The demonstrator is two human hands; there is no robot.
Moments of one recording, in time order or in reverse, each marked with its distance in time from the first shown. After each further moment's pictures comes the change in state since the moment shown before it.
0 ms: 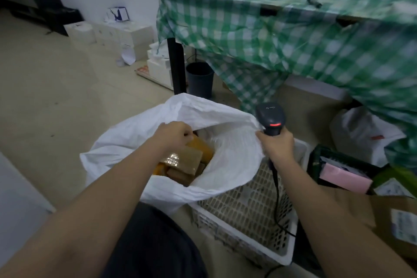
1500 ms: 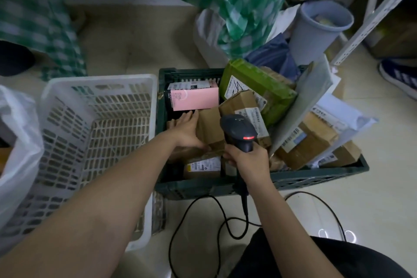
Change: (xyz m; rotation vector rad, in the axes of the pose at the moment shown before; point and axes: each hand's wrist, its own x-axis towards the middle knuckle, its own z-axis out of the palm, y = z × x) left_hand 0.093 0.378 0.351 0.125 -0.677 0.442; right_hand -0.016 0.275 -0.274 0.148 0.316 0.539
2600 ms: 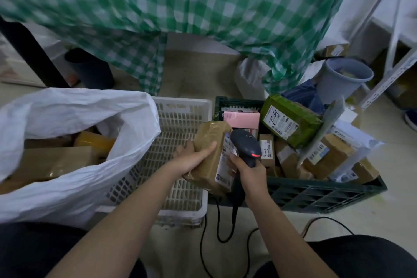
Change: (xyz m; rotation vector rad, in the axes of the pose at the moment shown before) left_hand -0.228 -0.050 -0.024 -0.714 0.154 -0.332; right_hand -0.133 -0.028 0.072 0.382 -0.141 -0.028
